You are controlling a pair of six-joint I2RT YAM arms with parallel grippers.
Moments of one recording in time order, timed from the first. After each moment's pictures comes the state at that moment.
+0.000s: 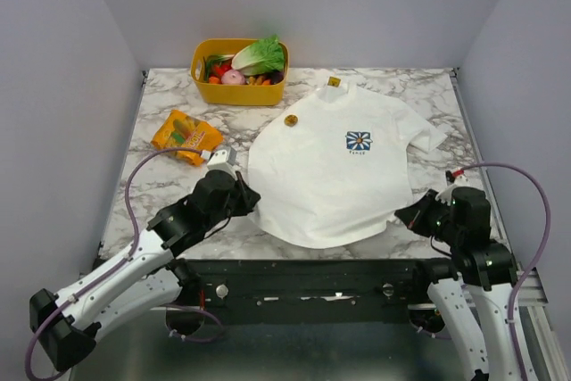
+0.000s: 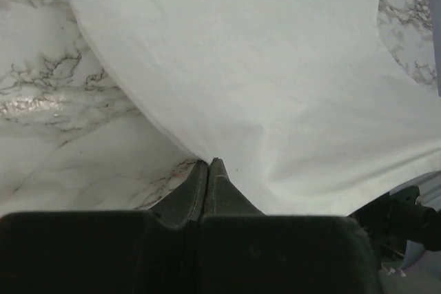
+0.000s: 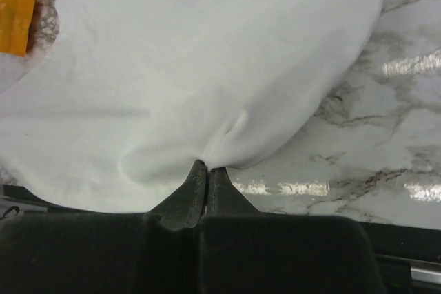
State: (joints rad) left arm -0.77 0.78 0.66 -0.43 -0.18 -0.76; right arm 0.11 0.38 0.67 -0.91 -0.20 0.53
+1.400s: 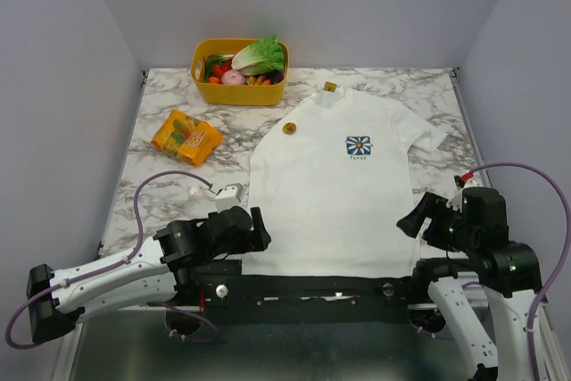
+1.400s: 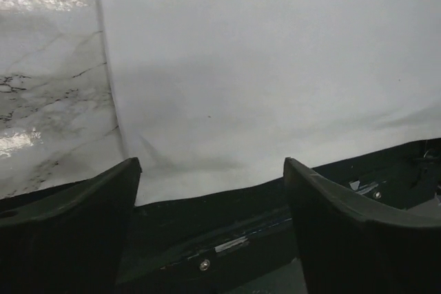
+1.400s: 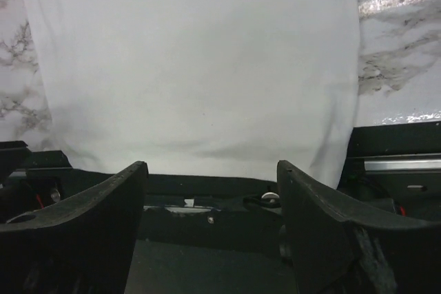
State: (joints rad) left arm -1.12 0.69 0.53 -0.73 -0.30 -1.07; right arm 0.11 0.44 0.91 -1.30 -0.15 0.49
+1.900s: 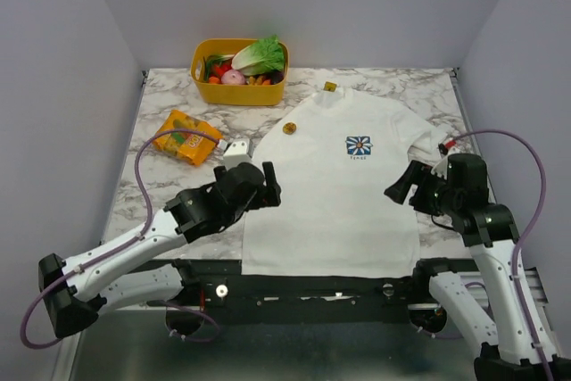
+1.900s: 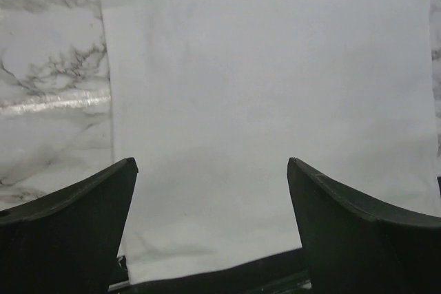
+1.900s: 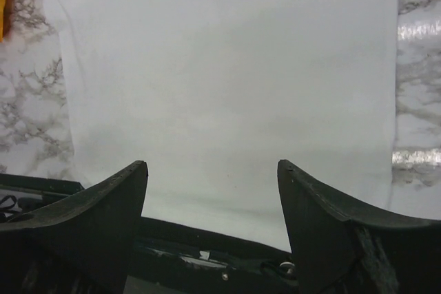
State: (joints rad) left arm -1.03 0.92 0.85 -0.67 -0.48 -0.84; right arm 0.11 0.64 0.85 -0.97 -0.21 0.47
